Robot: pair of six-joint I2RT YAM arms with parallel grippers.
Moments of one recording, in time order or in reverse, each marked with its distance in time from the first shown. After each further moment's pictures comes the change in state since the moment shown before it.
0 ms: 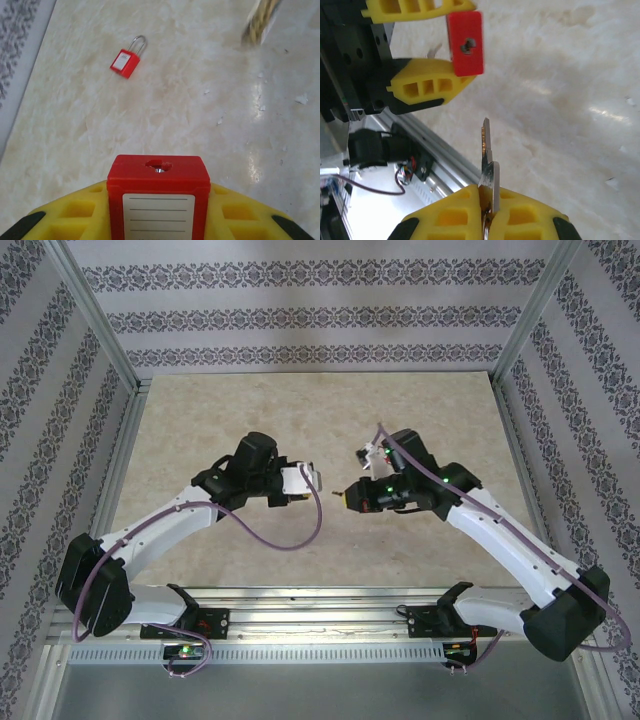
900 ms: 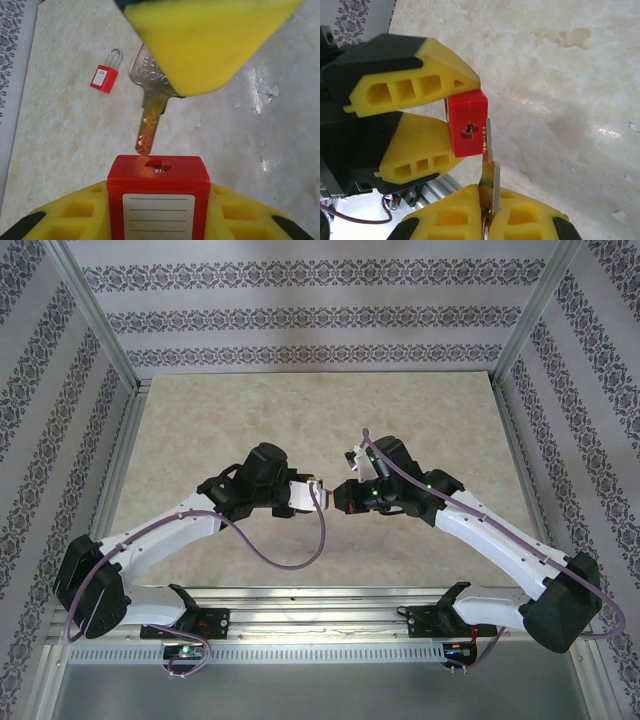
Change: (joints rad) left arm -0.076 -0.014 -0.020 -0.019 -0.038 0.041; right arm 0.061 0.027 -0.071 0.188 0.105 0.076
